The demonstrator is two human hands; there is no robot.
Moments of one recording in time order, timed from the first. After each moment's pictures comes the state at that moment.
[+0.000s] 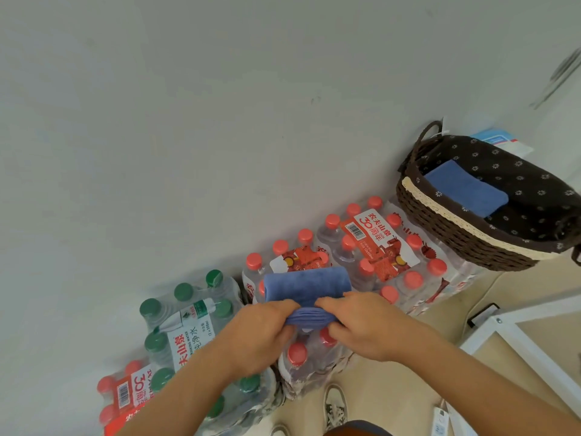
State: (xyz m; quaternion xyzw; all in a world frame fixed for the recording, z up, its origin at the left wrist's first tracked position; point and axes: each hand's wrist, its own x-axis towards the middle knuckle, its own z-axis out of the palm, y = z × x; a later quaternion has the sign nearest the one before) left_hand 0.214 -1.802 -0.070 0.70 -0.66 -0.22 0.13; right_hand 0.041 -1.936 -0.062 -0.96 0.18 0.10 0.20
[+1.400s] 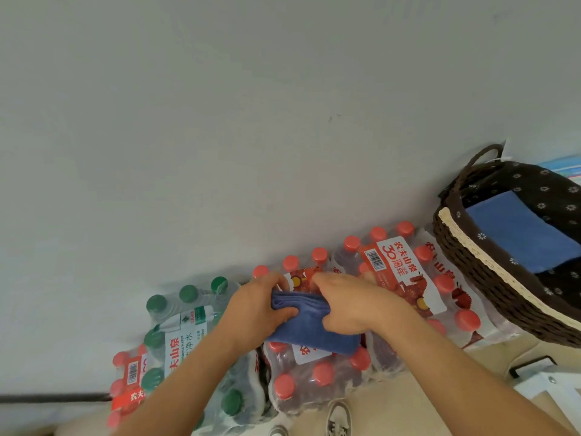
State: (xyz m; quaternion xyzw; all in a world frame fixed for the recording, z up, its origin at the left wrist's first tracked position) left_hand 0.225 -1.853 -0.068 0.84 -0.44 -0.21 0.22; right_hand 0.107 -2.005 -0.045 -0.93 0.16 0.23 0.23
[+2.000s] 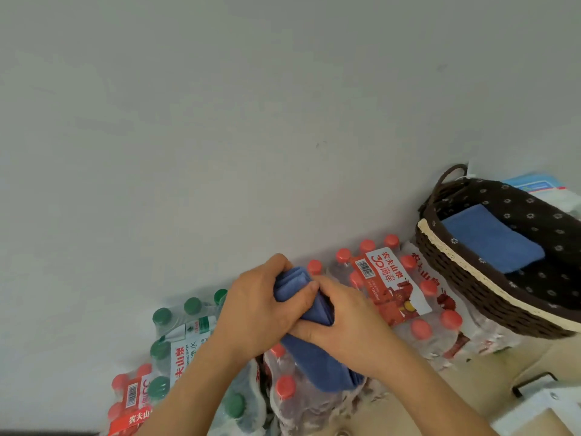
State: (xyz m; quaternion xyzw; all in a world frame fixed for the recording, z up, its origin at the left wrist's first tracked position) left_hand 0.184 -1.847 0.016 0.79 -0.45 -0.10 0.40; right_hand 0.058 -1.950 0.006 -0.83 0.18 -0.11 0.51
